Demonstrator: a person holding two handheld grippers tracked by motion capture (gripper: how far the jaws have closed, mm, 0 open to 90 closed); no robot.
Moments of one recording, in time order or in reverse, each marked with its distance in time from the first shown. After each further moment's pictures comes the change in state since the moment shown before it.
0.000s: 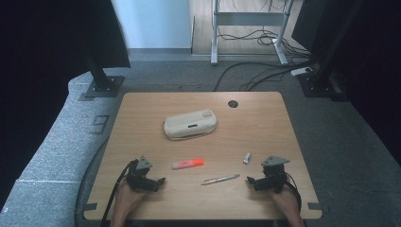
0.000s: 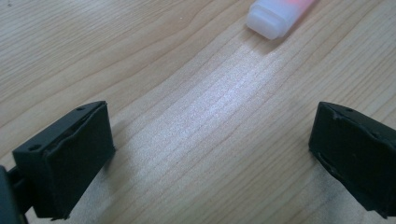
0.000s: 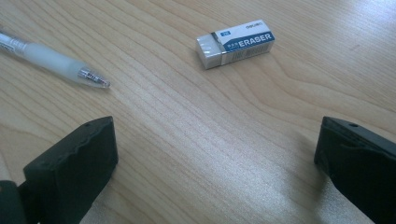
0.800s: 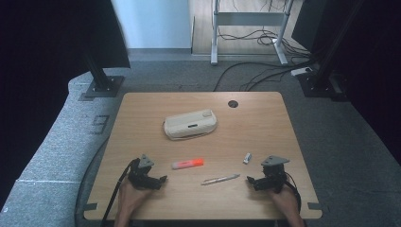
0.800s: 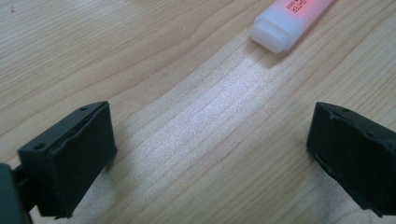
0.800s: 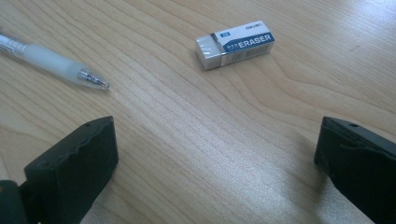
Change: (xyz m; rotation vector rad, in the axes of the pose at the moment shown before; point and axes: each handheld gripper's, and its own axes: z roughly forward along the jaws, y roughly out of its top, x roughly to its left) left arm -0.001 0.006 0.005 -0.003 0.016 -0.023; right arm 0.000 0.000 0.000 0.000 0.001 -0.002
